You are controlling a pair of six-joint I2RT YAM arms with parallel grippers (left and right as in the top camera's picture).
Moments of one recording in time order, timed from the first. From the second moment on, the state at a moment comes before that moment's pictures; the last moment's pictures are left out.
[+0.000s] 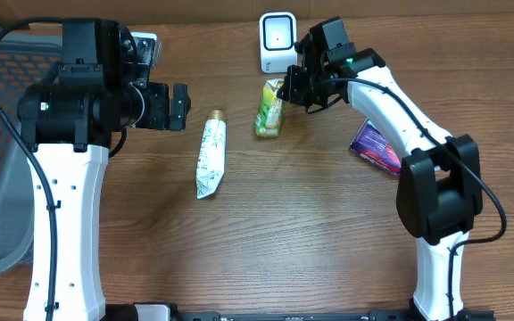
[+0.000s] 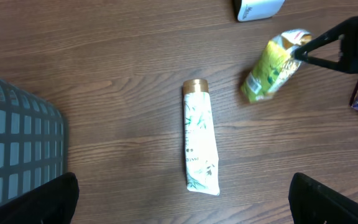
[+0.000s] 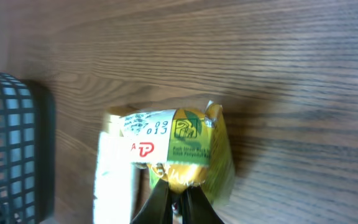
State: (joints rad) left arm -0.03 1.53 1.85 -1.31 0.08 0.05; right arm 0.36 2.18 1.86 -0.71 -0.50 0.49
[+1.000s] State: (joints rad) left arm -0.03 1.53 1.85 -1.31 0.08 0.05; right arm 0.51 1.73 1.09 -0.40 -0.51 0.69
